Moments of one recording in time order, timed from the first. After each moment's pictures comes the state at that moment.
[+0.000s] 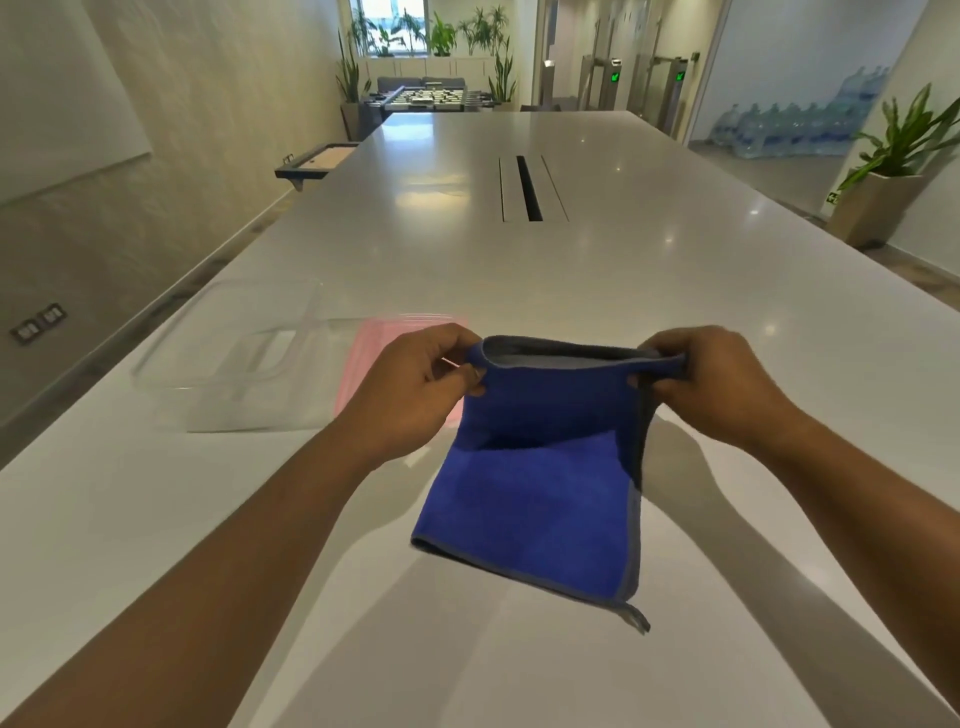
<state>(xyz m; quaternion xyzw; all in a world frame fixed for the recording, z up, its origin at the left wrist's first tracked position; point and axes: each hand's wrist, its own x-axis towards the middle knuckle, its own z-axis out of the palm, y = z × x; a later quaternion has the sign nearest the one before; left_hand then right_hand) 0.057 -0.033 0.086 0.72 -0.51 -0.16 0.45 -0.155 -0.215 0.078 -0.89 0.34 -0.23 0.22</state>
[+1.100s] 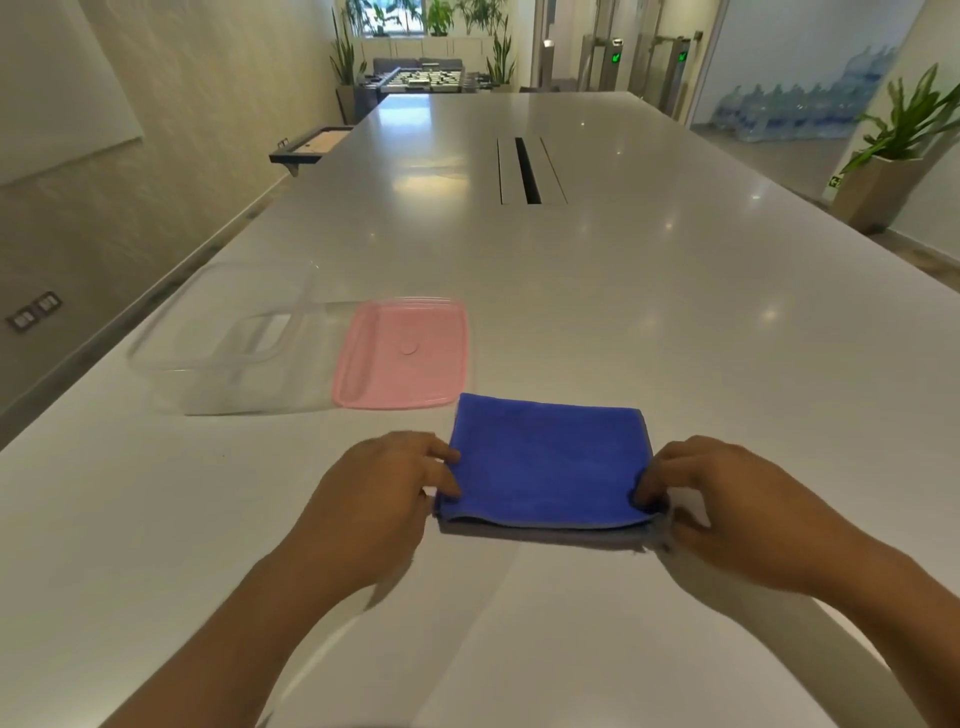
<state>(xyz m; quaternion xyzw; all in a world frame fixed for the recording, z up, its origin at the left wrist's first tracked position) 0.041 0.036 0.026 0.78 -0.58 -0.08 0.21 -0.217 -0.150 0.039 -0.95 0.28 -0.04 0.15</state>
